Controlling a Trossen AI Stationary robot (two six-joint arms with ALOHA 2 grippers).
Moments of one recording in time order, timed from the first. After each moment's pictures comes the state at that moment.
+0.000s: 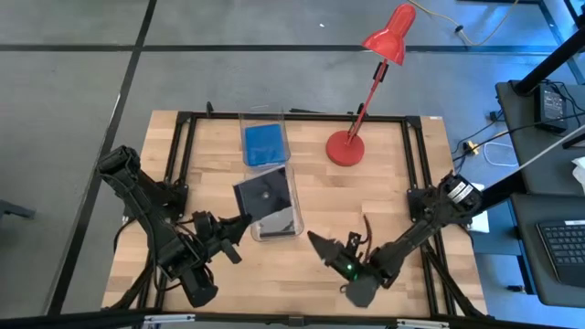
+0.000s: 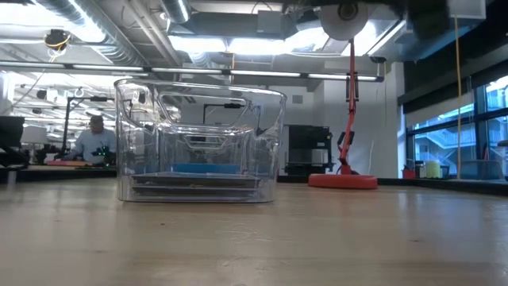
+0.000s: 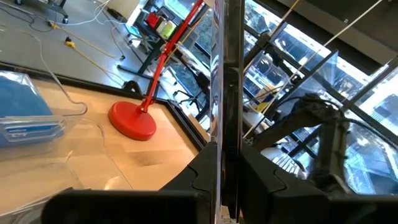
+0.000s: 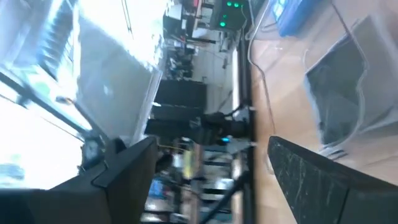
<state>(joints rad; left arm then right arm) -0.86 1.56 1.28 -0.87 -1.57 -1.90 0.74 1.89 1.18 0.31 1.42 1.87</state>
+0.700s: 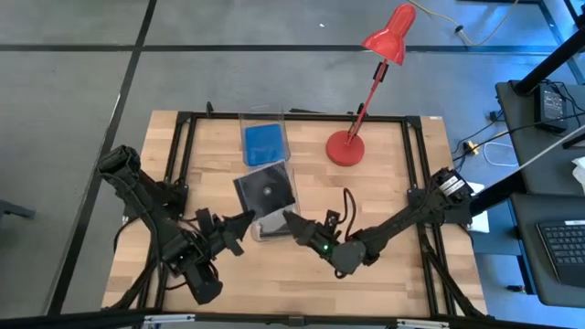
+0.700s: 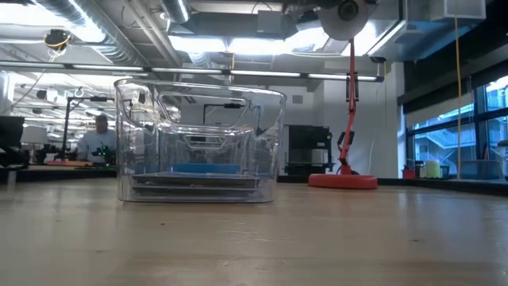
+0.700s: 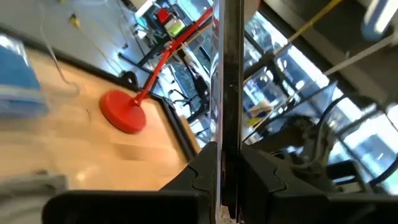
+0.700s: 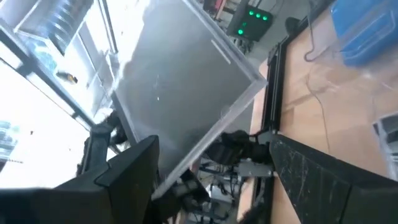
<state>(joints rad) -0.84 1.55 1.28 -0.78 -1.57 -1.99 0.56 1.90 1.31 0.62 1.24 1.27</state>
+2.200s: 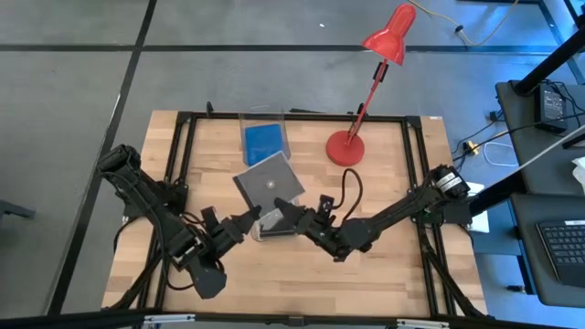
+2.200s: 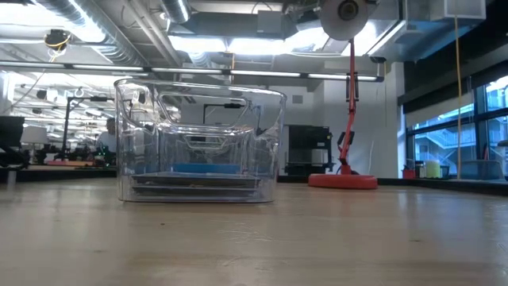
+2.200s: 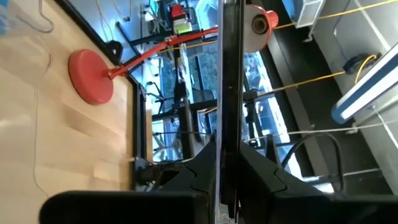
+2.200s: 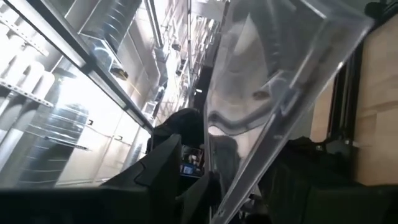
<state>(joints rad) -0.78 1.55 1.28 -0.41 -1.58 -2.09 0.48 1.90 1.35 0.96 1.04 0.99</state>
